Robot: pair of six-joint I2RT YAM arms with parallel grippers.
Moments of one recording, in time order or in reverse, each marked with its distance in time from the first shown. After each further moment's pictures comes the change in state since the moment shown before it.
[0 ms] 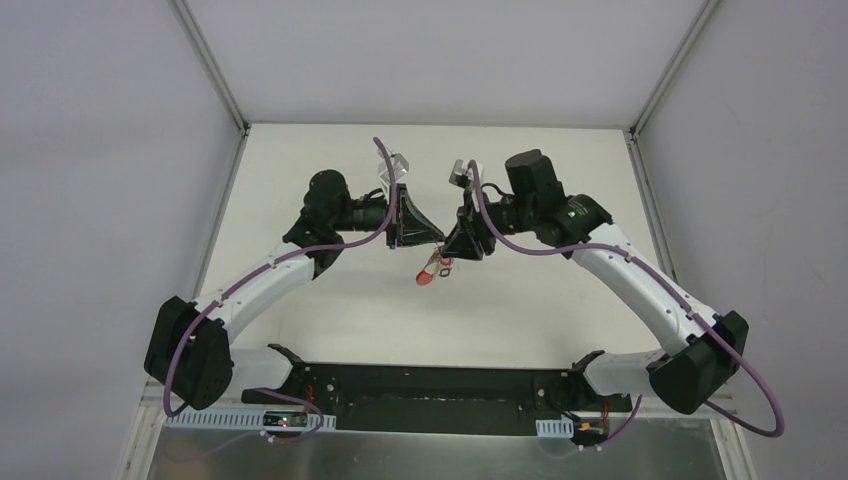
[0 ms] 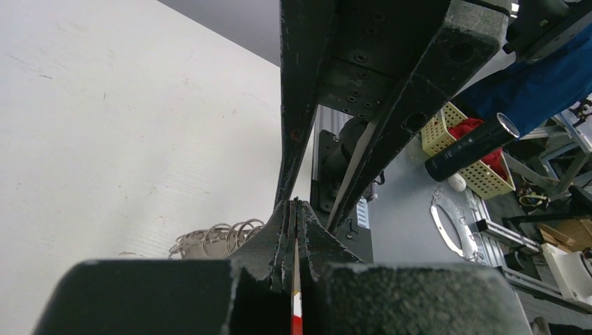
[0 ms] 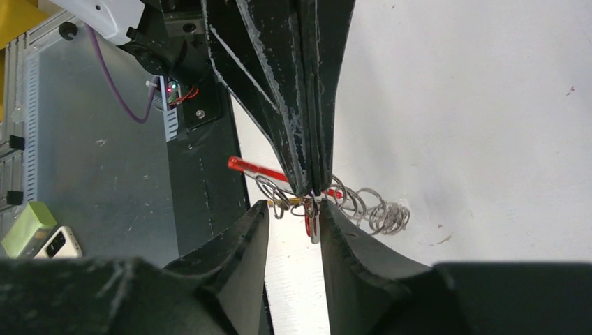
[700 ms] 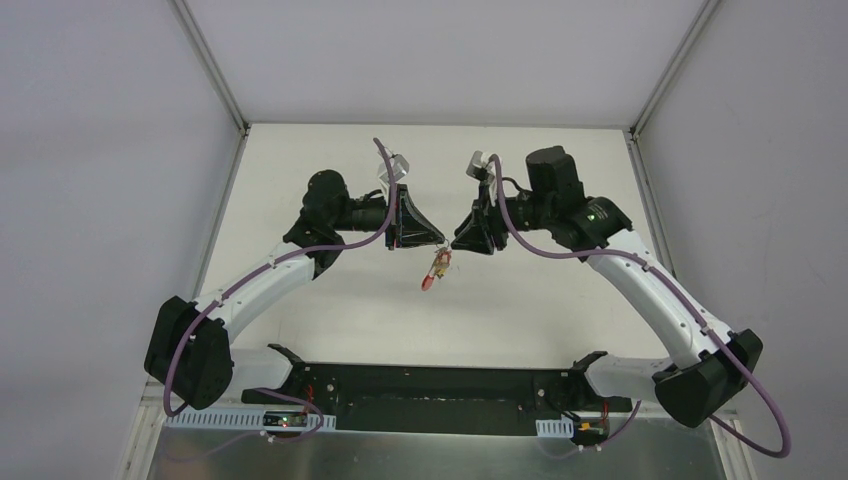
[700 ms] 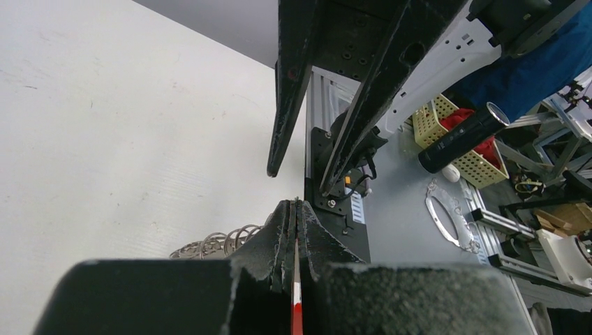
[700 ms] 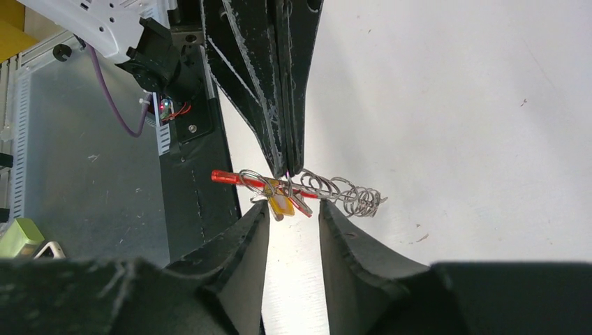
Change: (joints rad) left arm 0.000 0.005 0.000 0.037 0.043 -0.005; right arm -0.052 -0.059 -0.005 0.013 0.005 0.002
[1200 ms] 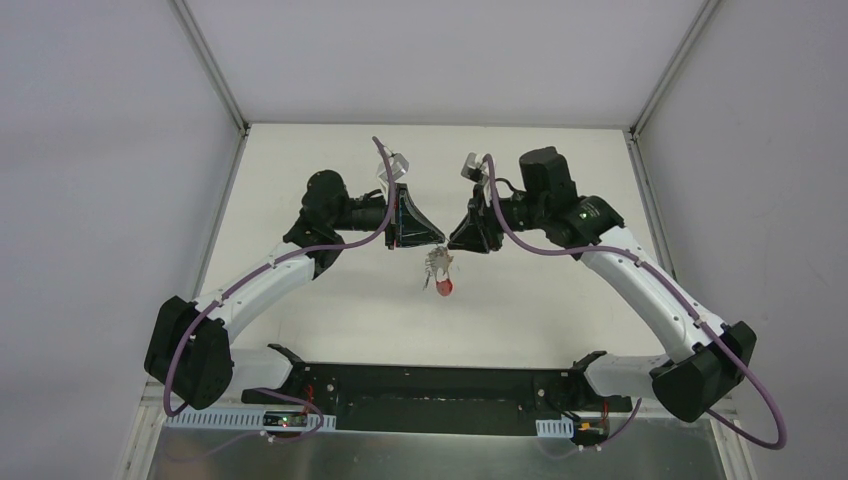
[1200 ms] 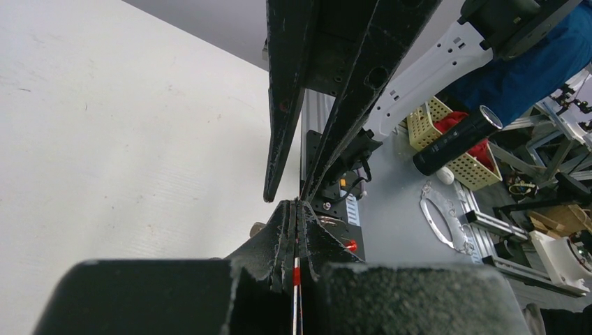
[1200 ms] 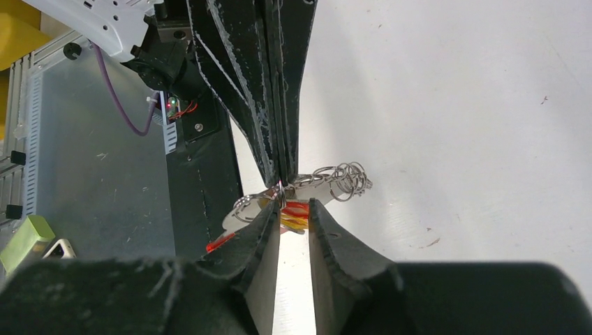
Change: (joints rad) left arm 0.000 0.000 0.000 0.025 0.005 -0.030; right arm 0.001 0.014 -0.011 0.022 -0.026 0.016
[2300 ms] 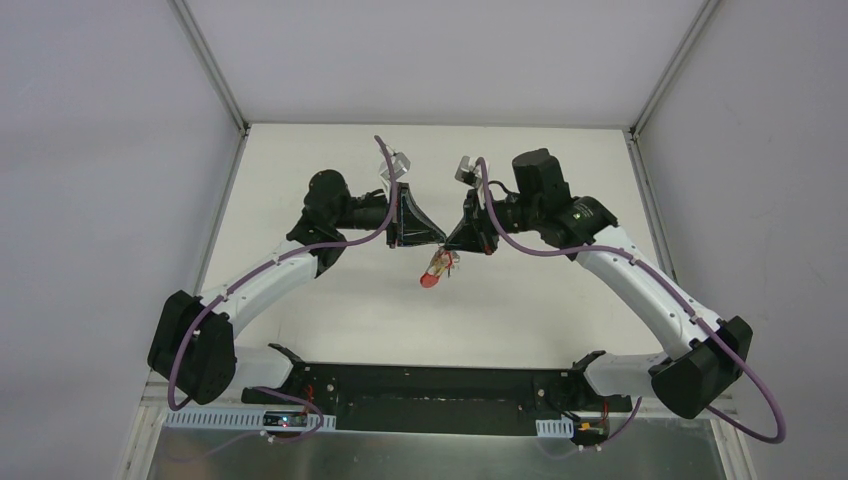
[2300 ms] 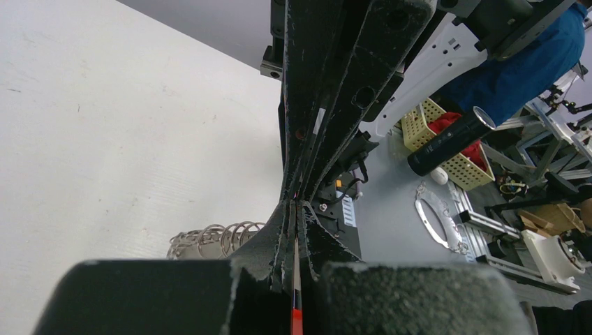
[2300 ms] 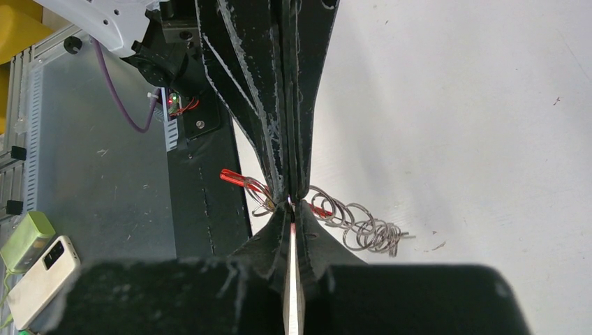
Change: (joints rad) left arm 0.000 0.028 0.000 0.051 0.011 -0.038; right arm 0.030 0.023 -0.006 0.014 0.010 0.004
